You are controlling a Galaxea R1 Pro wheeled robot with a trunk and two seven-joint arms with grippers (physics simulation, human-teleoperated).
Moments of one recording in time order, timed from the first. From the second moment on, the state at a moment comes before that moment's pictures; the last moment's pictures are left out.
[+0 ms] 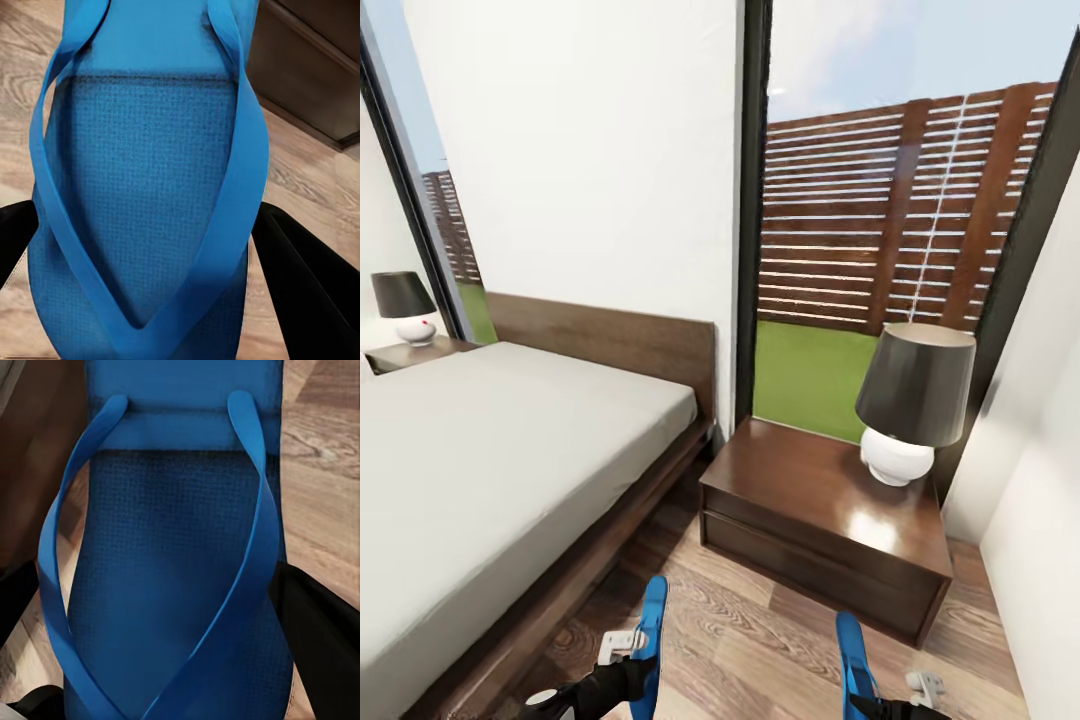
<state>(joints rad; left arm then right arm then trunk) -0.47 0.00 0.06 -0.20 0.11 -0.08 -0.52 -0.44 -0.28 -0.05 -0.09 -0.25 -0.02 0.93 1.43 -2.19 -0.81</state>
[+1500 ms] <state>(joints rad) -0.47 0.00 0.06 -0.20 0.11 -0.08 -0.52 -0.44 -0.28 -0.05 -0.09 -0.25 -0.02 0.93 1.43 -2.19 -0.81</state>
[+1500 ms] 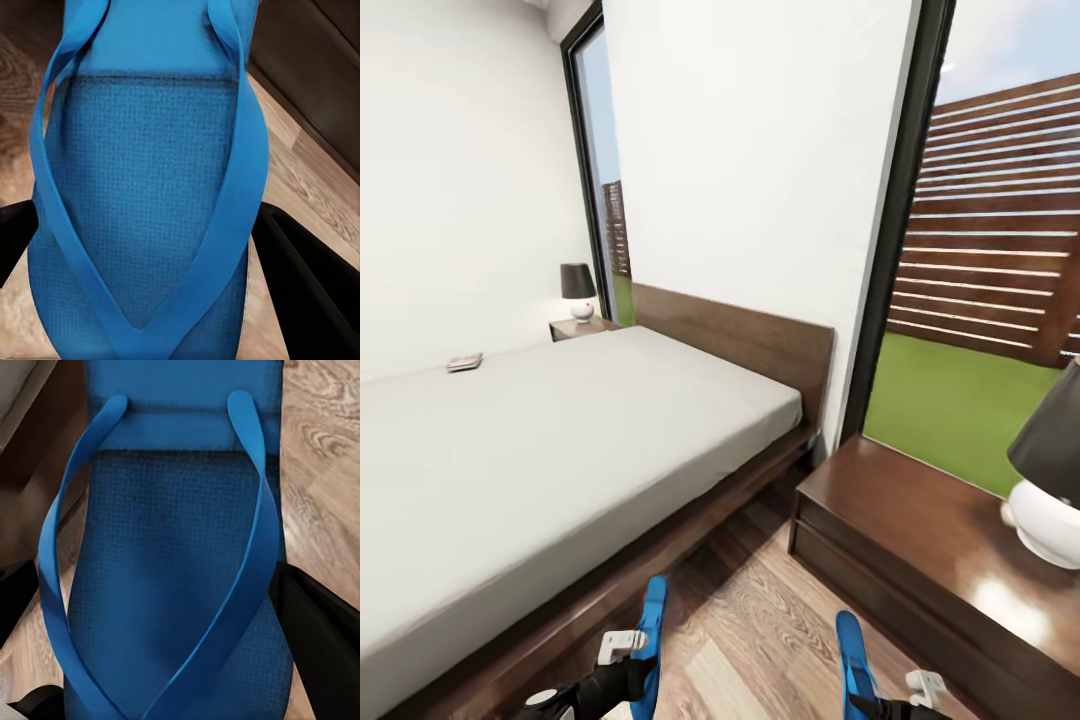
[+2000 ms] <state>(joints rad) -0.47 0.00 0.06 -0.20 0.11 -0.08 -0.52 -0.44 -0.28 -0.05 -0.09 -0.25 -0.02 0.93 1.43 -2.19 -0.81</state>
